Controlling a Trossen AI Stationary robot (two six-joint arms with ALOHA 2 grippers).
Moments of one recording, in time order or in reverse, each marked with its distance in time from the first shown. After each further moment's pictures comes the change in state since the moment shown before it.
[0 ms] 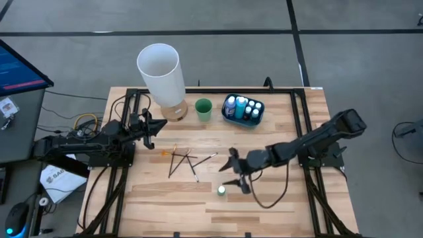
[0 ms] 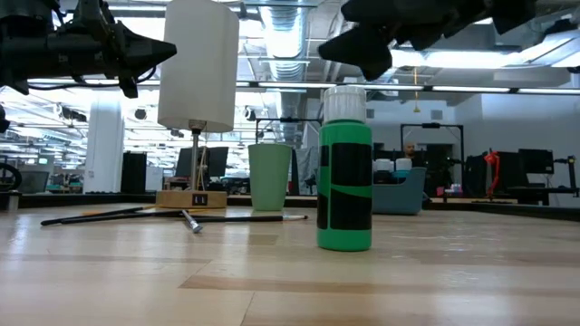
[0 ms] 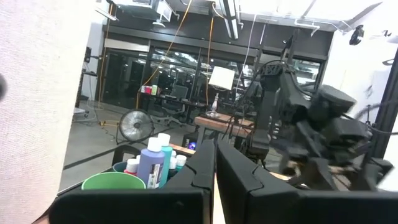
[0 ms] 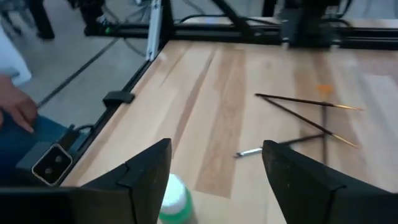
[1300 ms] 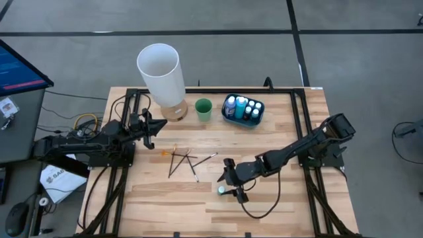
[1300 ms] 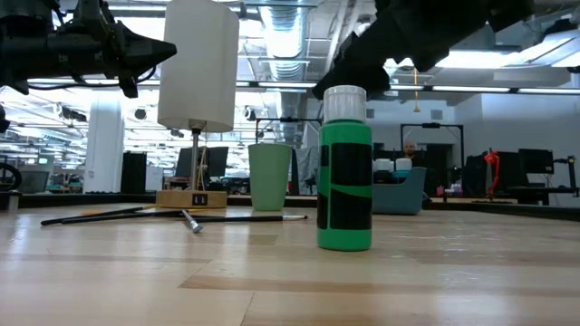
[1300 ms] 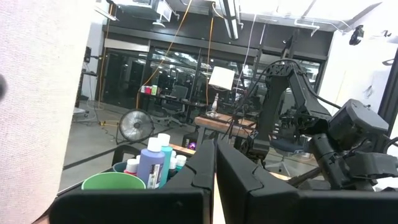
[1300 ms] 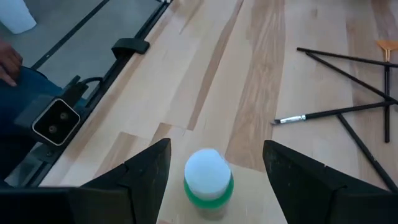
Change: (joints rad) left arm 0.000 0.000 0.000 0.000 0.000 0.000; right arm 0.062 0.166 0.139 -0.165 -0.022 0.010
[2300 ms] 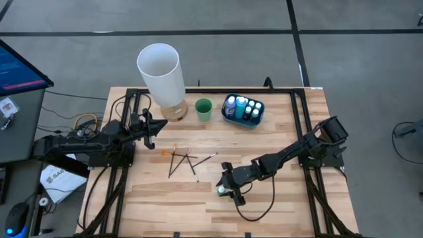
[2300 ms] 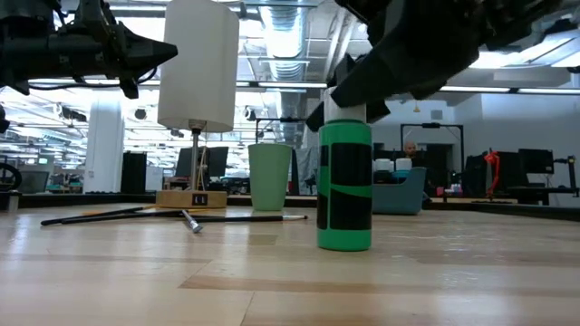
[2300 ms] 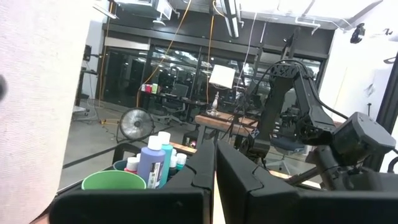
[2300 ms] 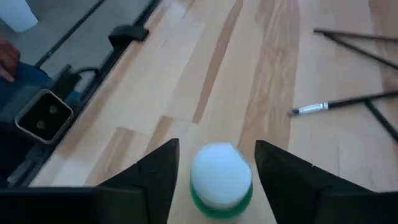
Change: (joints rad) left arm 0.000 0.017 0.000 0.009 0.000 0.000; right arm 0.006 0.095 0.010 0.064 -0.007 0.033
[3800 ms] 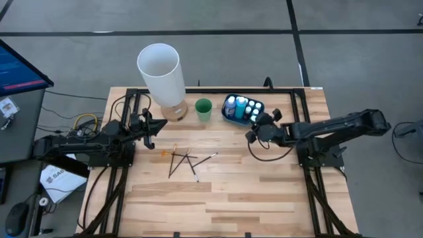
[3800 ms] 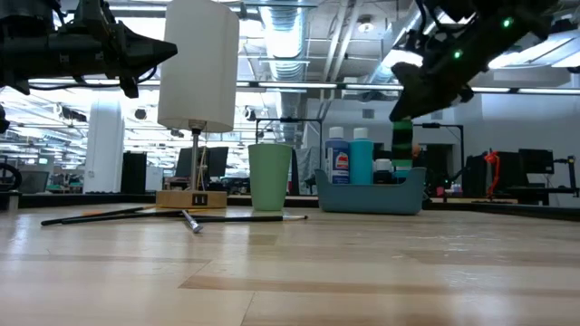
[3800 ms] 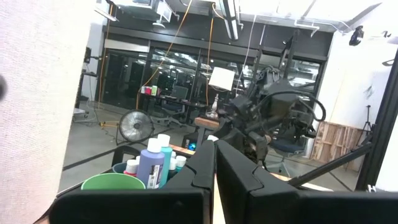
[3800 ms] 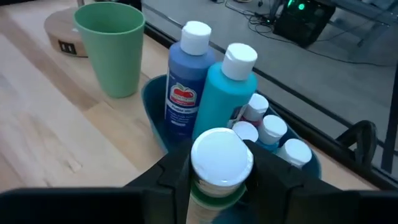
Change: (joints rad) left arm 0.000 0.000 0.000 0.010 0.000 0.000; right arm -0.345 -0.623 -0.290 -0.486 0.862 0.325
